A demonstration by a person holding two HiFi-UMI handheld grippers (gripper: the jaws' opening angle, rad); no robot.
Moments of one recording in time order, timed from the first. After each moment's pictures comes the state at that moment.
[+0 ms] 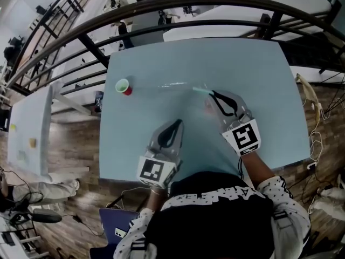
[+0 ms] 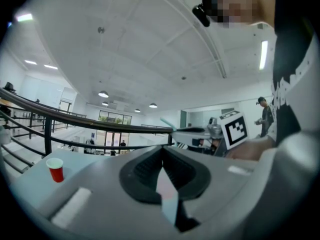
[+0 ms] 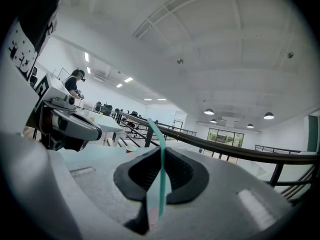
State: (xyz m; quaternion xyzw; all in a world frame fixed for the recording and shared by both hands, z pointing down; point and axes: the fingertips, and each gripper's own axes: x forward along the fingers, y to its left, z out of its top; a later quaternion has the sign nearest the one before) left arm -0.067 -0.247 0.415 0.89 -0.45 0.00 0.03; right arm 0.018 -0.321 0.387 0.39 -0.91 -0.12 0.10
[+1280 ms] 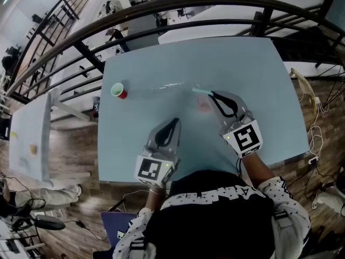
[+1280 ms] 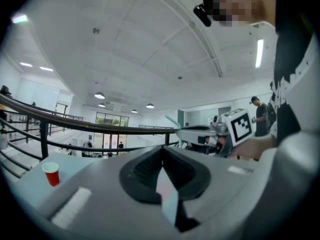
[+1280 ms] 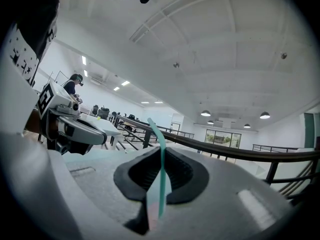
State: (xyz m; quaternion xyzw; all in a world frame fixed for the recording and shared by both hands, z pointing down) left arm -0.047 -0.241 0.402 0.89 -0.45 0.01 0.02; right arm 0.047 -0.299 0.370 0.41 -0.90 -0.11 0.08
